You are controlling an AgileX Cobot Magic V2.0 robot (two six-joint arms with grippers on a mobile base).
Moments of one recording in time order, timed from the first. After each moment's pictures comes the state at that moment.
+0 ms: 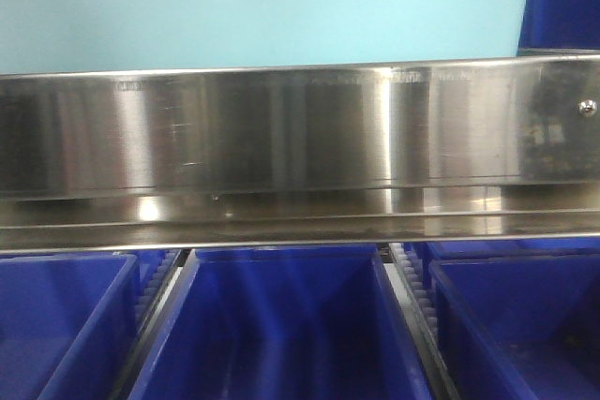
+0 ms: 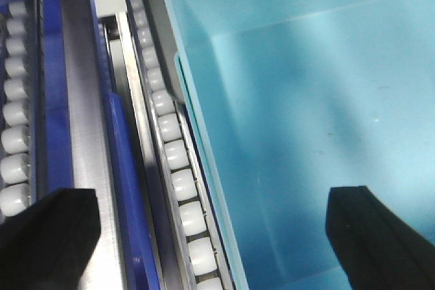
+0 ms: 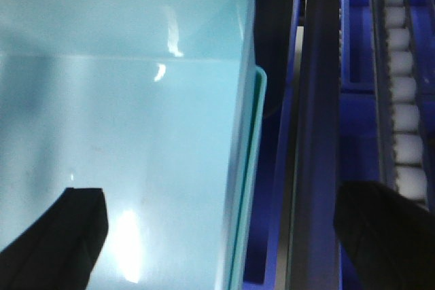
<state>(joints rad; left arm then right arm) -0.40 1.36 -1.74 0.05 1.23 -0.05 0.41 1.50 -1.82 0.06 1.19 0.24</state>
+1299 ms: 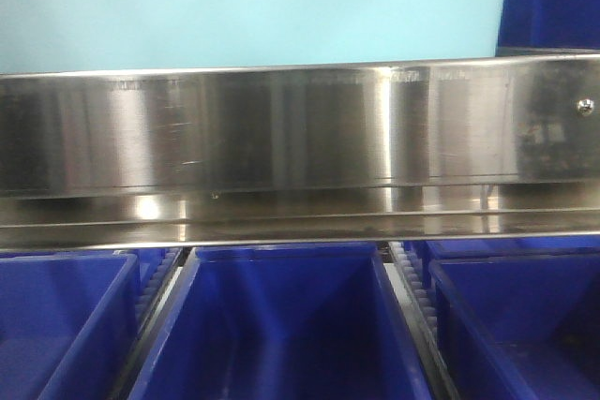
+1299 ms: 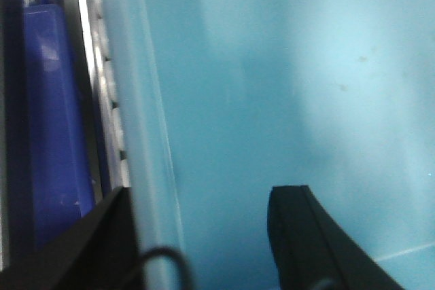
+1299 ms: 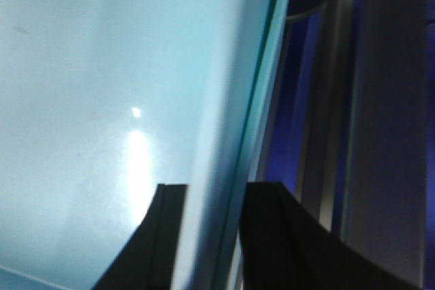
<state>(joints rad) -0.40 1.40 -1.30 -0.10 0.92 -0.08 0.44 1.50 -1.41 0.13 0.92 0.19</state>
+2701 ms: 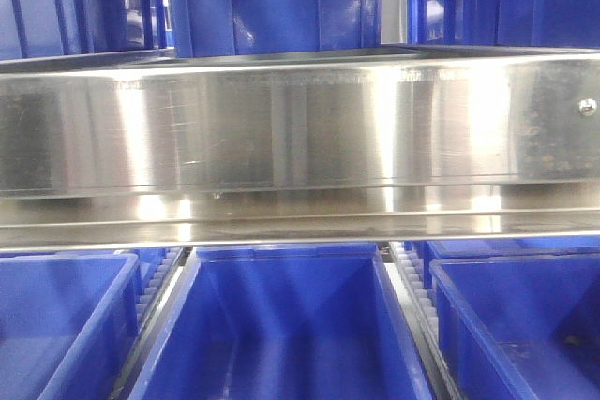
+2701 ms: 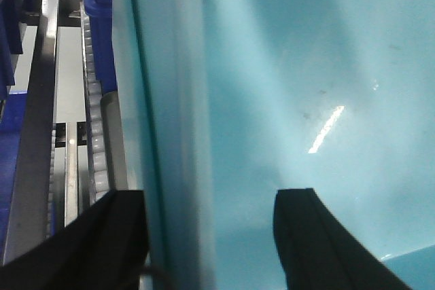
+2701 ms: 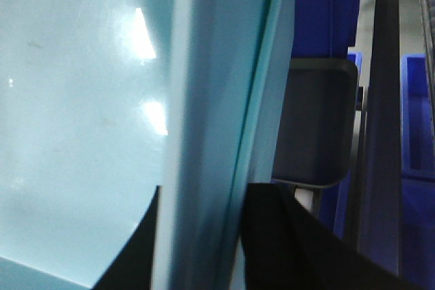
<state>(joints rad) -0.39 1.19 -1.57 -0.12 0.88 -0.11 0.45 1.39 -1.79 0.14 1.00 0.19</state>
